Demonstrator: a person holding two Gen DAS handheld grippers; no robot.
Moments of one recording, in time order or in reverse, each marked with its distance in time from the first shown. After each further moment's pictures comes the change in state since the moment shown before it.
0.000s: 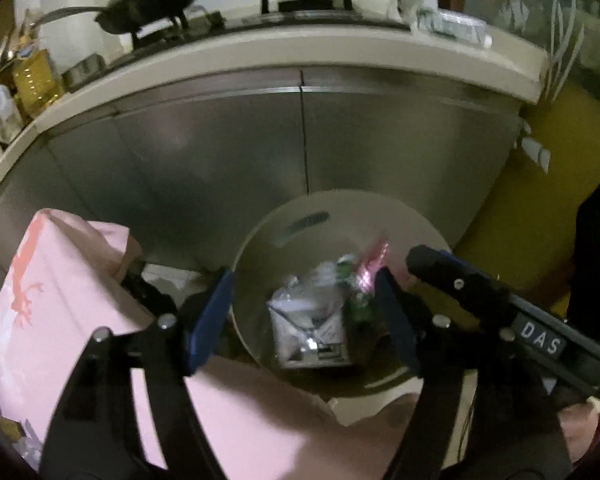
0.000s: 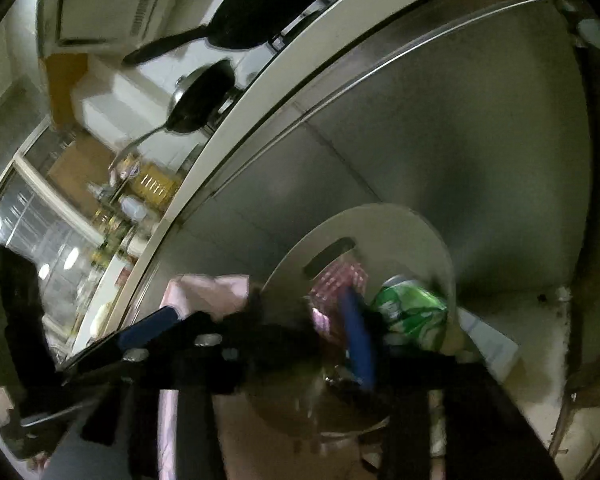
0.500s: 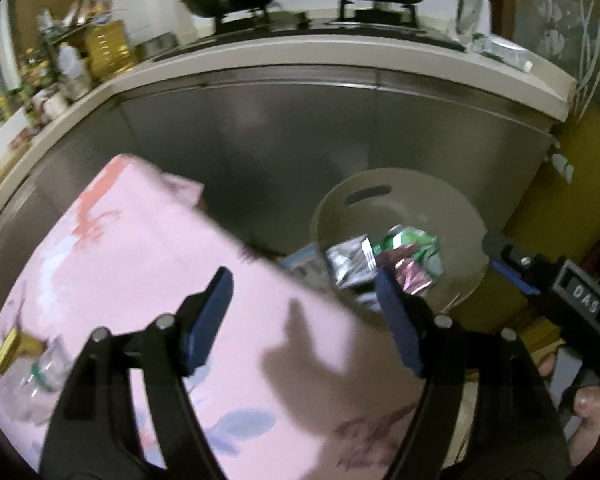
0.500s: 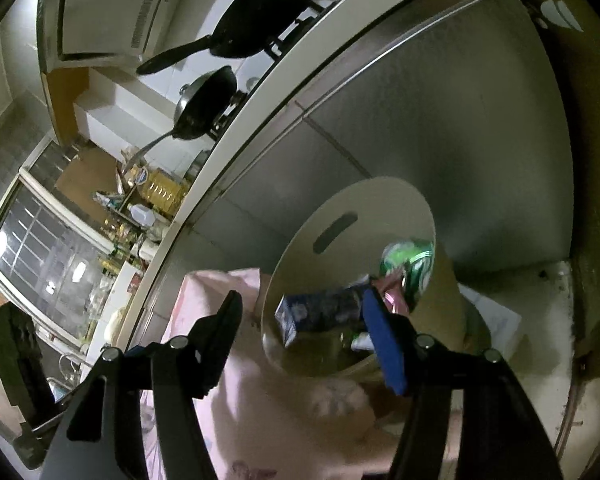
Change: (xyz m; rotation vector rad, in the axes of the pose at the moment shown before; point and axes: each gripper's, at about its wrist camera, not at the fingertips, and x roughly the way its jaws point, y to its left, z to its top) left arm -0.075 0.035 -0.060 -0.132 0.008 0.197; right arm -0.040 0.009 -0.034 0.039 0.019 0.023
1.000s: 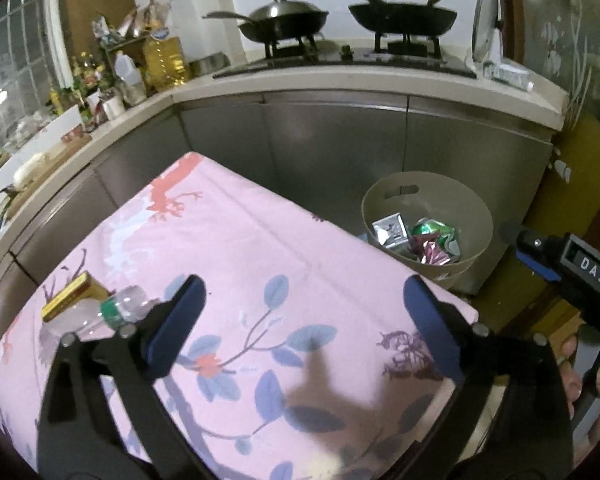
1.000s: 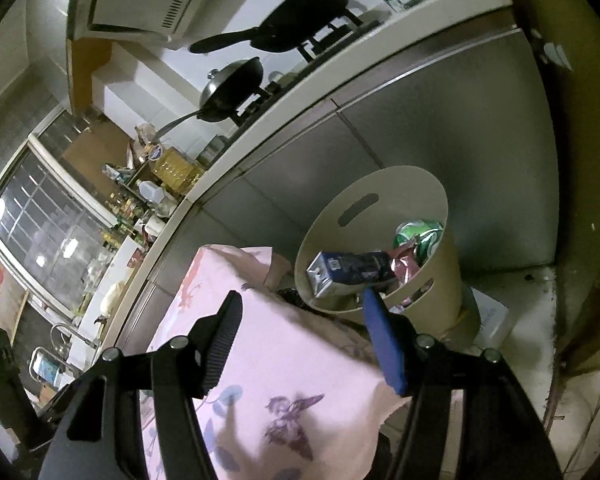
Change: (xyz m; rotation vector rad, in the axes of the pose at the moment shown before) left arm -0.098 0.031 -0.062 -0.045 -0.111 0.103; right arm -0.053 0.055 -0.035 -0.099 -0.001 -0.031
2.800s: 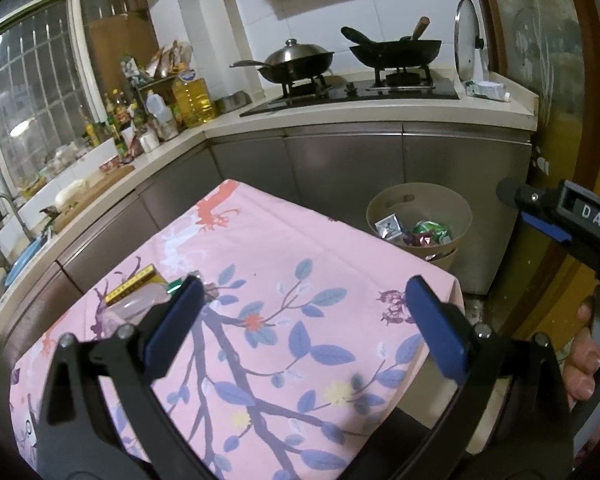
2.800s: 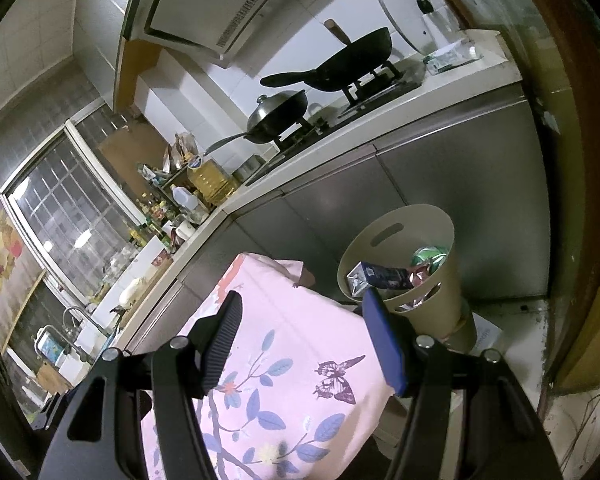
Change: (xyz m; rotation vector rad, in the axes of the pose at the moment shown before) left arm -0.113 -0.016 -0.040 0.049 -0.104 0.102; right arm -0.087 0.054 -0.015 -0.110 -0.088 0.047
